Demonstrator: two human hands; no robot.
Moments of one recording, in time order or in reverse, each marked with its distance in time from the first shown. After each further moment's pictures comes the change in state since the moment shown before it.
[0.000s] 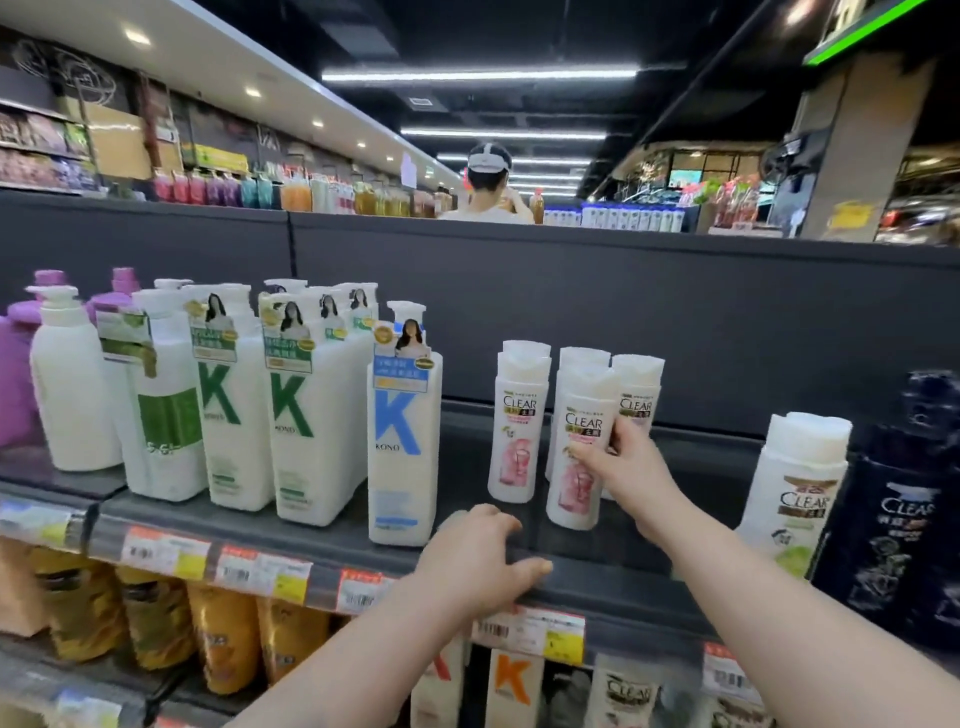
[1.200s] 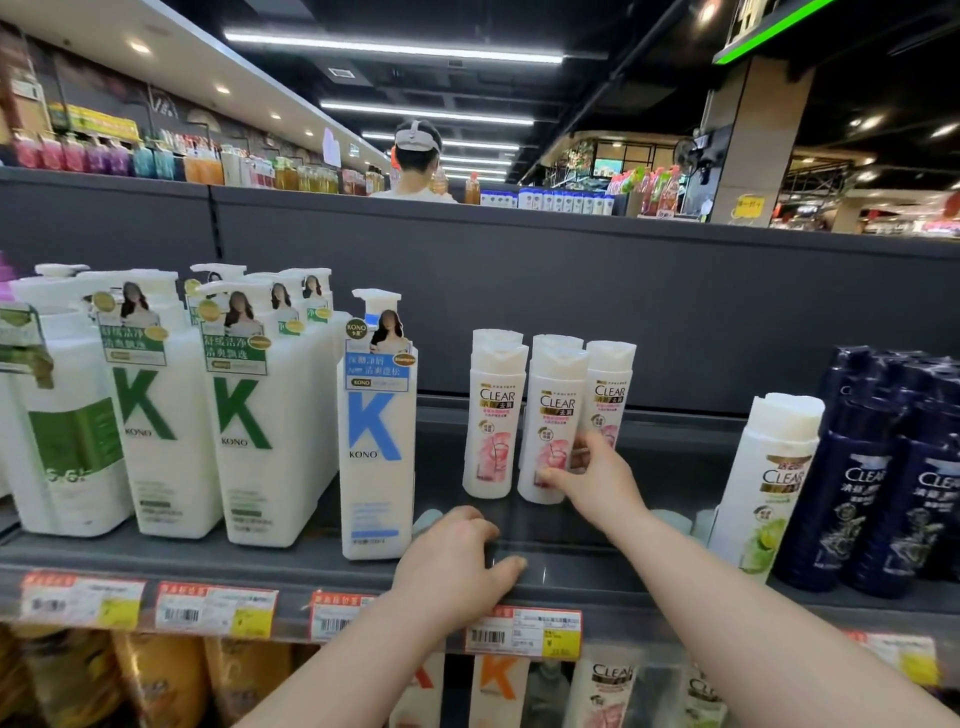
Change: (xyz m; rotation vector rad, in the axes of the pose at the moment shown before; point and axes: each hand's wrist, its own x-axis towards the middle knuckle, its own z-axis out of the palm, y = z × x) left_hand 0.017 -0.022 0.008 -0.004 0.035 0.126; right_hand 0.005 0.030 0.019 -0.330 0.151 0.113
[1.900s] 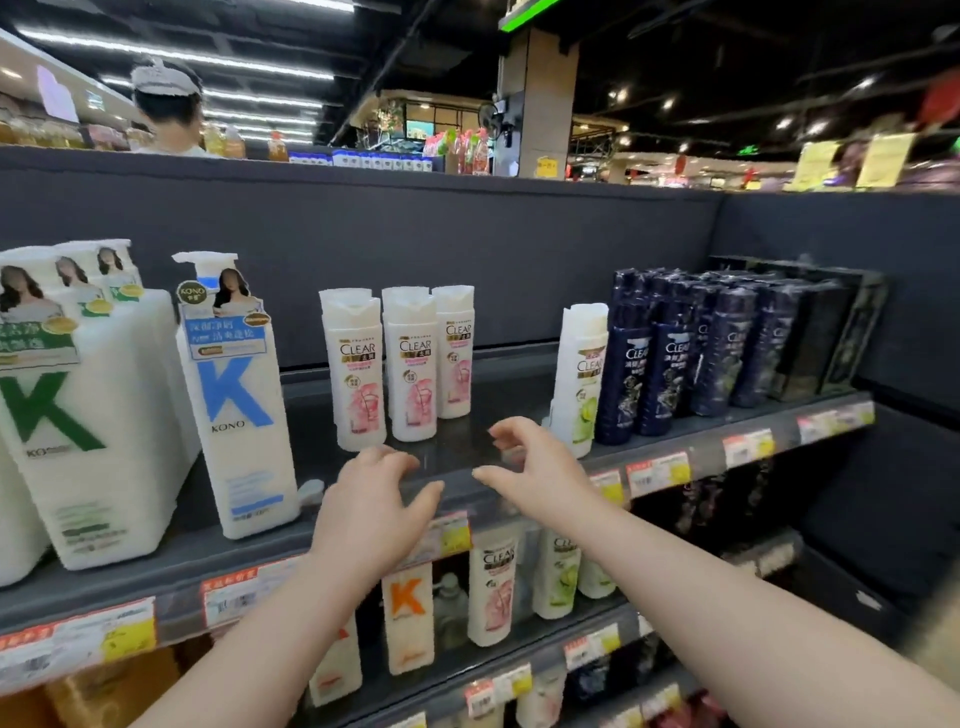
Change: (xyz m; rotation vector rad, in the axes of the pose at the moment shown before) left_hand -0.022 0.015 -0.006 -0.112 0.106 0.201; right_hand -0.127 -0.010 -0.037 -0.260 0.114 0.016
